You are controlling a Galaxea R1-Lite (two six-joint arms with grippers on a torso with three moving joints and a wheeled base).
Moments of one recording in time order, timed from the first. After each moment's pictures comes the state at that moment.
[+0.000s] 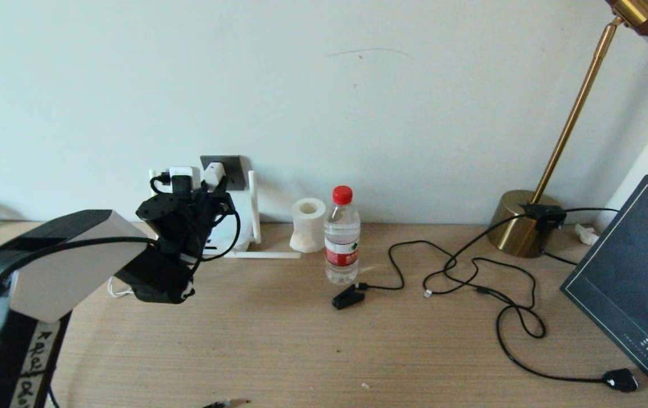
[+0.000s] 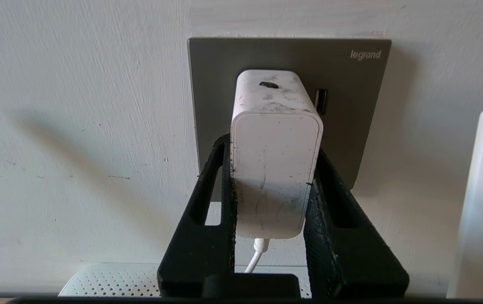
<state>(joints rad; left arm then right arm) -0.12 2.43 -1.31 -1.49 0.08 0.09 -0.01 0.00 0.00 0.00 0.00 0.00</state>
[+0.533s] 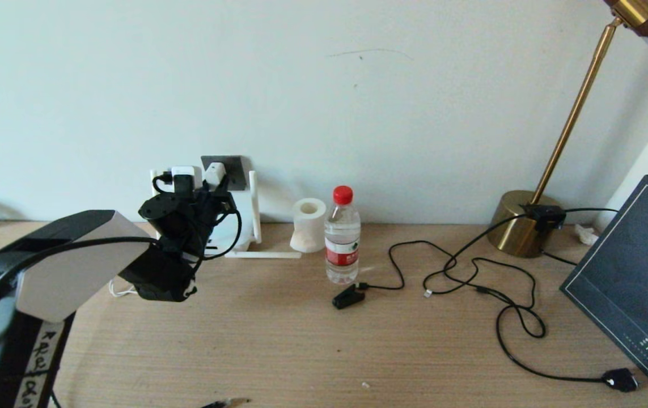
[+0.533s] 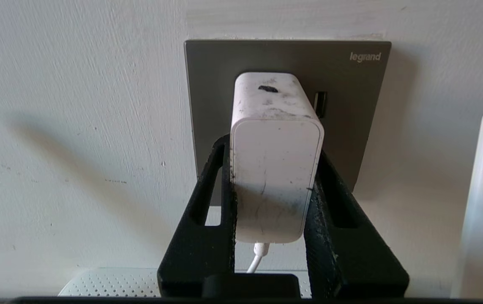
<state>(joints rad) -0.12 2.44 -1.34 -1.49 0.08 0.09 -0.01 0.00 0.00 0.00 0.00 0.00</state>
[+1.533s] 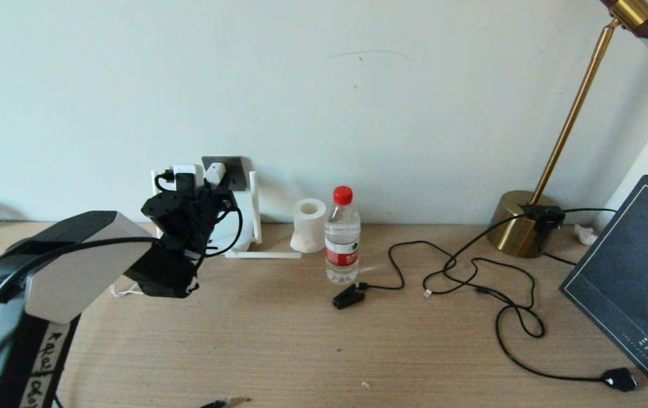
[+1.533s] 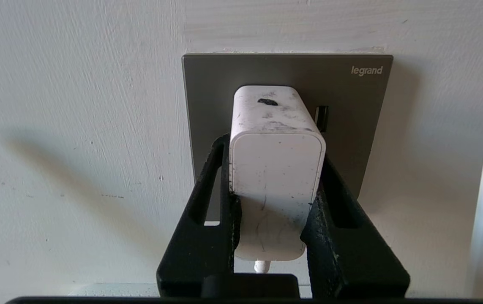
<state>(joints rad) -0.11 2.48 -1.41 -1.46 0.08 0.09 -0.01 0.00 0.00 0.00 0.00 0.00</state>
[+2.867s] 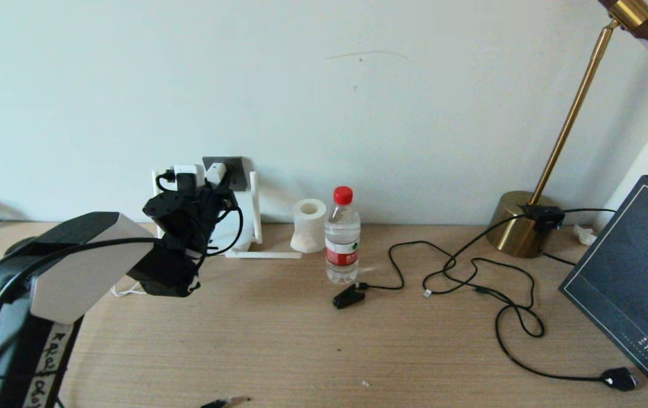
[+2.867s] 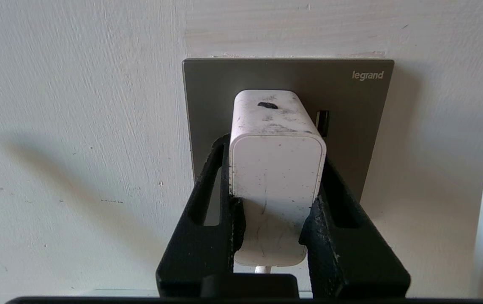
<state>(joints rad) -0.11 2.50 -1.44 -1.46 0.08 0.09 -0.01 0.00 0.00 0.00 0.00 0.00</state>
